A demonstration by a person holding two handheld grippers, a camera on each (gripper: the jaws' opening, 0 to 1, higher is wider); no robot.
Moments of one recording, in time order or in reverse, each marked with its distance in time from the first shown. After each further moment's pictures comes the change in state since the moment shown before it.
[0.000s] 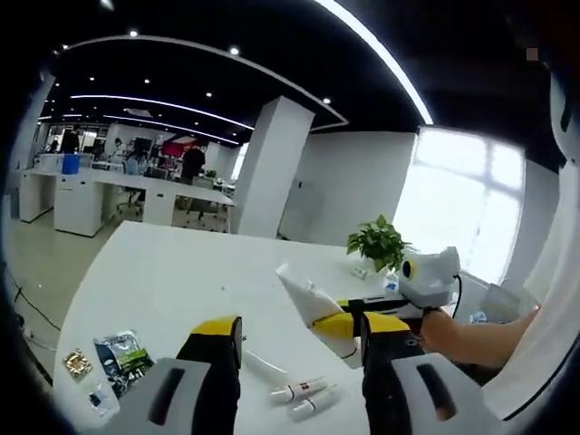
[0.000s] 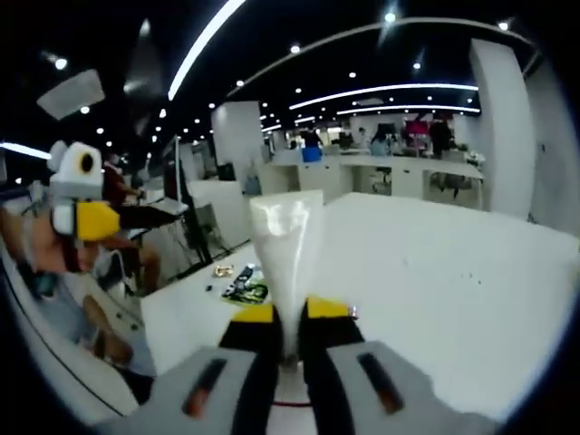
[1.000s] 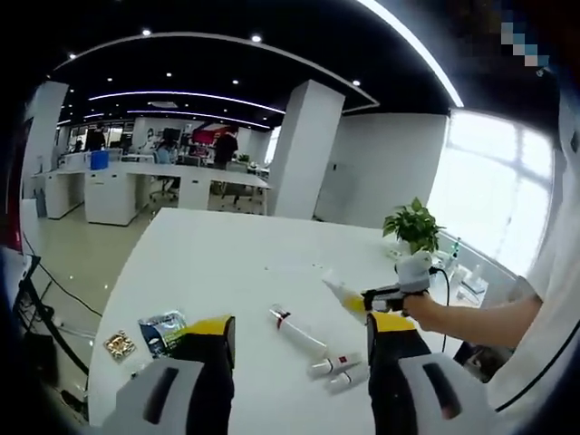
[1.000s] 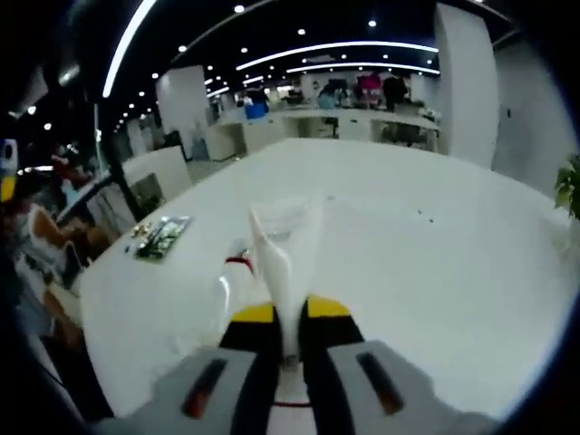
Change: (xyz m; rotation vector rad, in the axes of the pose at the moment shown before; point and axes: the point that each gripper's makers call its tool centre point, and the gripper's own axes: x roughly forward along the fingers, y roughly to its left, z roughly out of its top) left arm -0.041 0.041 -0.010 -0.003 0.074 0.190; right arm 0.018 -0.140 -0.094 0.100 0.209 -0.221
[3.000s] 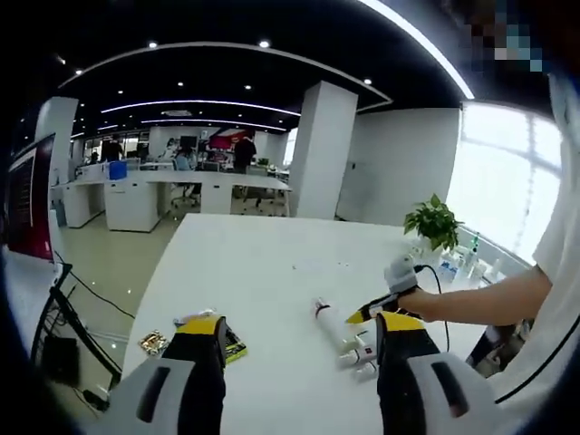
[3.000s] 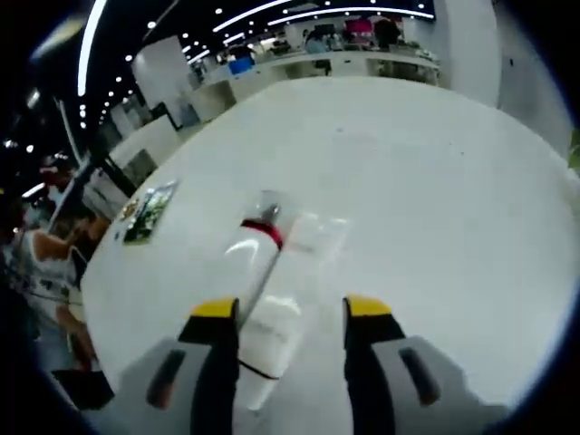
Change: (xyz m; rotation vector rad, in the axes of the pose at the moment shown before) left arm -0.036 0.030 0.000 0.033 -0.002 0.128; right arm 0.069 0.016 -0.050 0.127 0.292 0.018
